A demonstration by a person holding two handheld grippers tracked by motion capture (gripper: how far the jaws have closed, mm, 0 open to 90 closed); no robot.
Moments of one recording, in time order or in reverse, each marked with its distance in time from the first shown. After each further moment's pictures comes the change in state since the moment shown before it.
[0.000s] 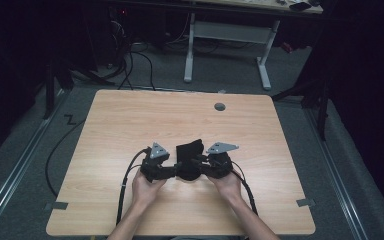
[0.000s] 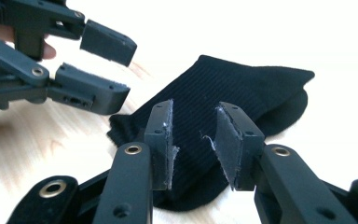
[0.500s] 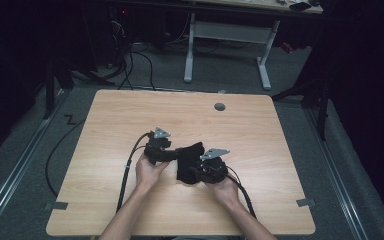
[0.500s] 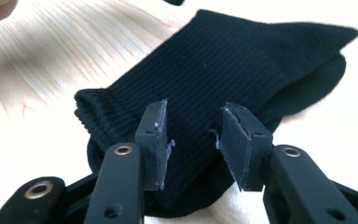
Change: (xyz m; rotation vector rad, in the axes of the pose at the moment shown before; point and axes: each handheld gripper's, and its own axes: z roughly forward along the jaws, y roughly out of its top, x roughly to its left) left arm 0.023 0.033 0.031 0.070 0.020 -0.029; right arm 0.005 -0.022 0.017 0.096 0.002 0.002
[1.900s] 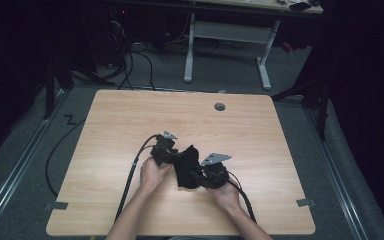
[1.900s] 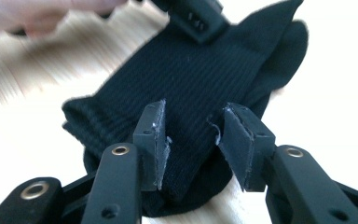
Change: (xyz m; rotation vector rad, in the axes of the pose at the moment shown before) left arm -0.002 -0.005 0.027 0.129 -0.039 0.018; right arm 0.009 -0.006 -0.008 -0.026 0.006 0.001
